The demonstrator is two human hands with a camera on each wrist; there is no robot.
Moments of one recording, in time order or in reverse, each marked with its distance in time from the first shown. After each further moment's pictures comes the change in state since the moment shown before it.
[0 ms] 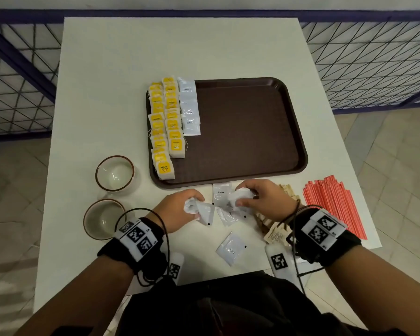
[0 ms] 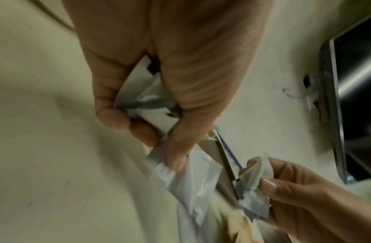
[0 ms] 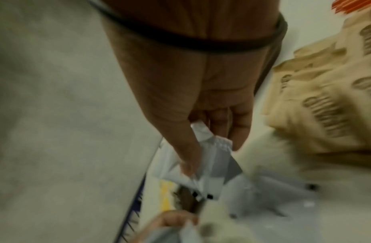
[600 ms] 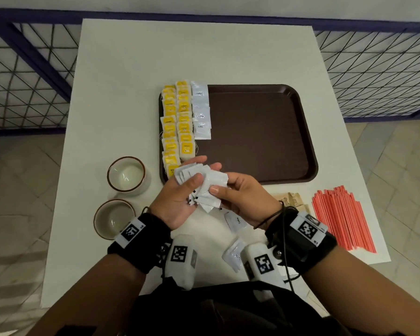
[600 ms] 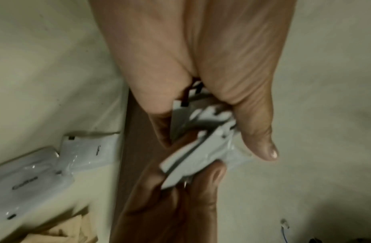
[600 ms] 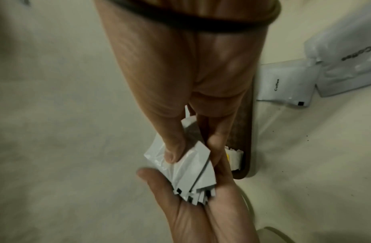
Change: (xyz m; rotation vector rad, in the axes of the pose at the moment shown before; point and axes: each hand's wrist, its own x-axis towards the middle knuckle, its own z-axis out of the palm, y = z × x) left_hand -0.004 0.033 -0.024 -1.415 -0.004 0.195; right_hand 0.020 -0.065 0.035 1.046 -0.150 0.004
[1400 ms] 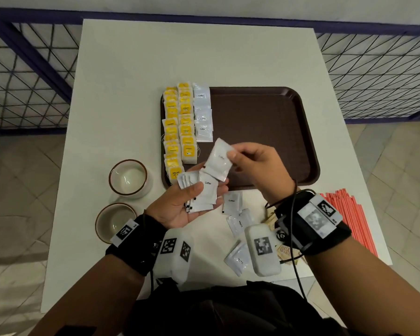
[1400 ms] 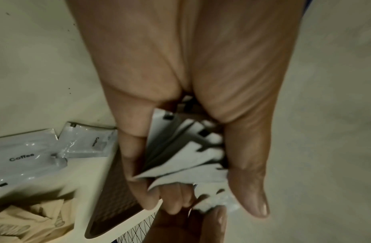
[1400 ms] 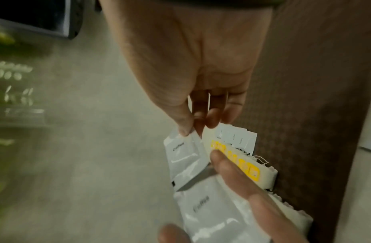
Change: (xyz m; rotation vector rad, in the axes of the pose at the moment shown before) left_hand -0.001 0.010 -0.003 -0.137 -0.100 -0.199; right_hand 0.019 -0.050 -0.010 -0.532 0.293 -0.318
